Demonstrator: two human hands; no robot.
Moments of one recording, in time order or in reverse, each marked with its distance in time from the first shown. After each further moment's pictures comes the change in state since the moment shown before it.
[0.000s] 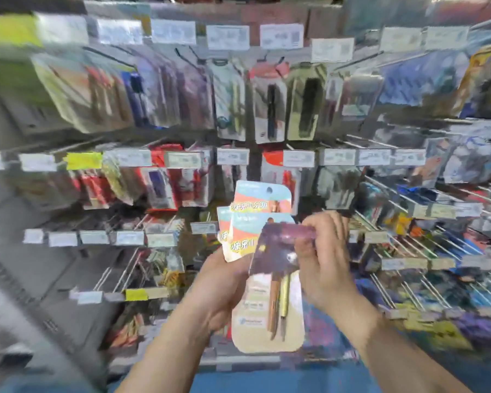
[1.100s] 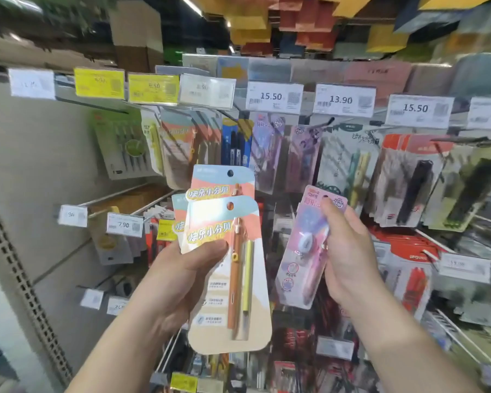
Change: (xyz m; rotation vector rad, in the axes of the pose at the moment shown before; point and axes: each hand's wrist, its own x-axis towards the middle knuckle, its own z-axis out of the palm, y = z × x) left_hand 0.075 0.207 -0.231 -0.051 0.249 0.224; right_hand 0.220 -0.085 0.226 0.930 0.037 0.672
